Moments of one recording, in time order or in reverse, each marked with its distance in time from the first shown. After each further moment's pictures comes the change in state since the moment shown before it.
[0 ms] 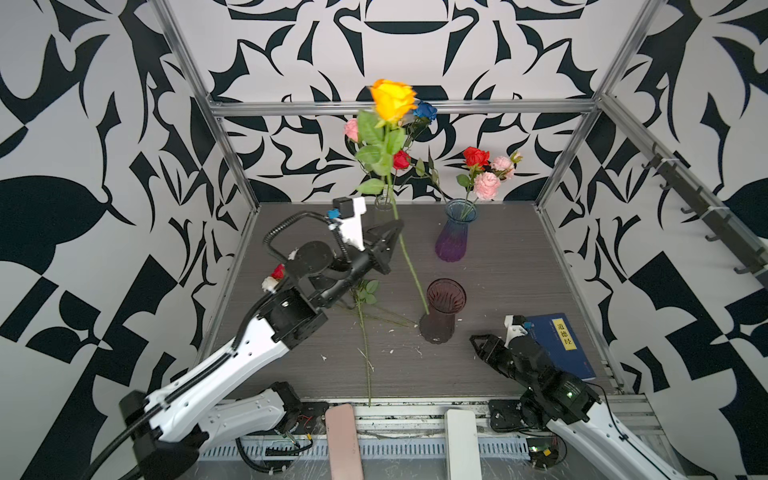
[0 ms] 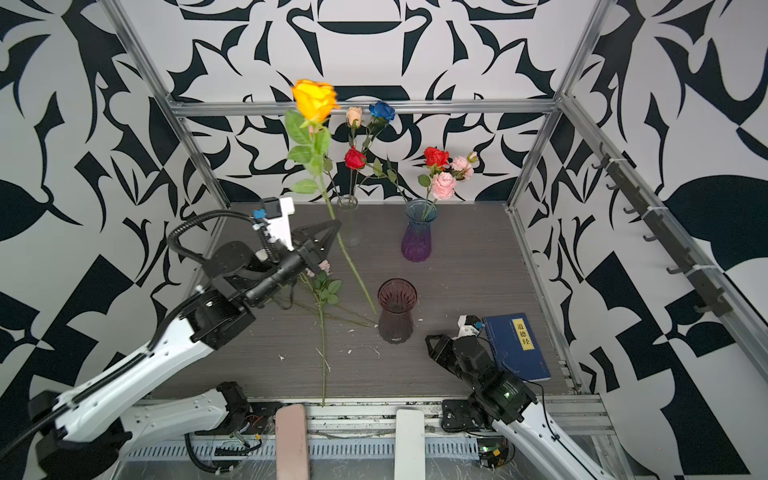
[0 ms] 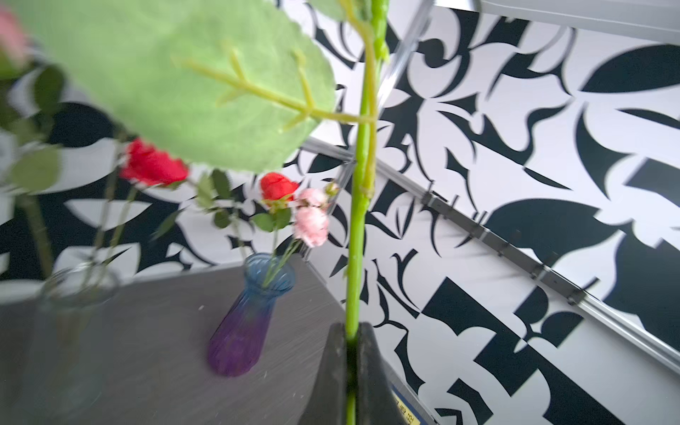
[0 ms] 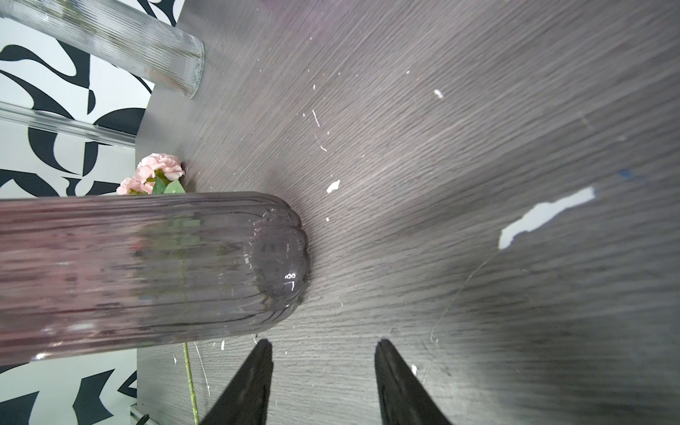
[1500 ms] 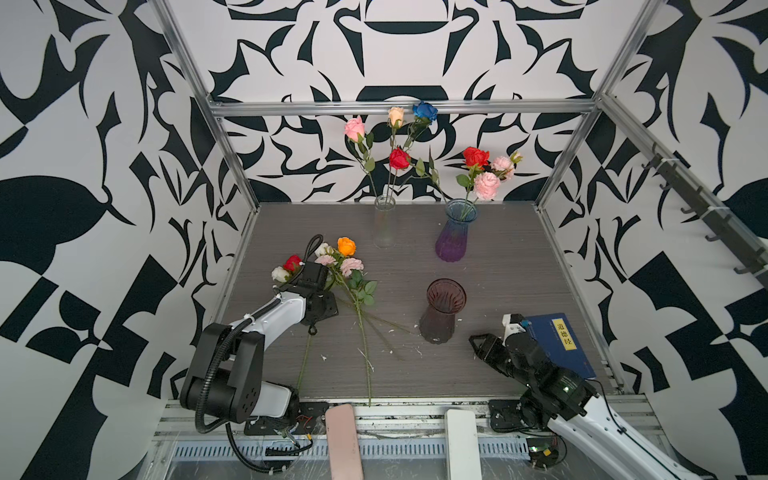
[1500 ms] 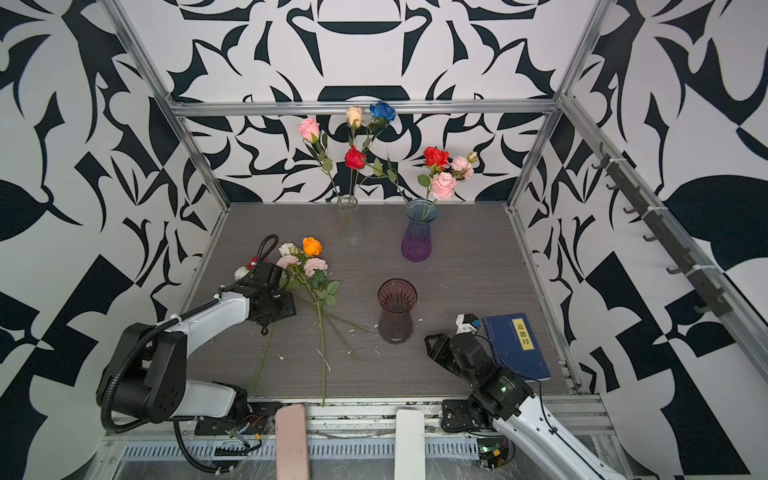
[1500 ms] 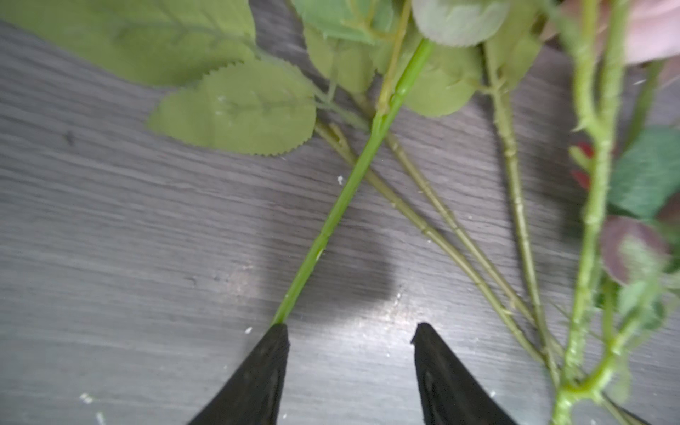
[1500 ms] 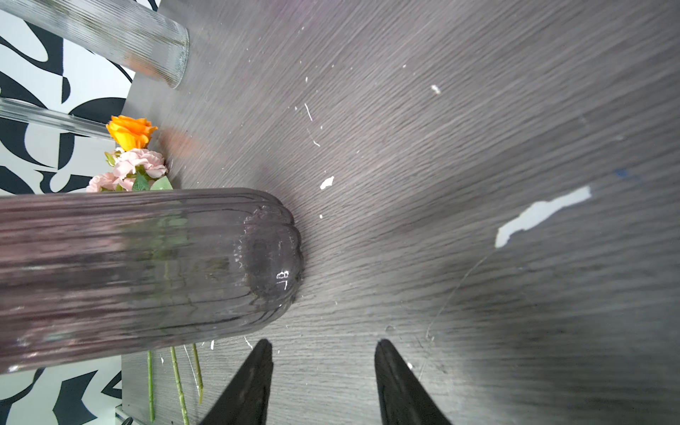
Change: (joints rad) left arm 0.639 0.311 -0.418 -0.653 0.013 -0.100; right arm 0.006 0.095 0.021 0.023 0.003 -0.011
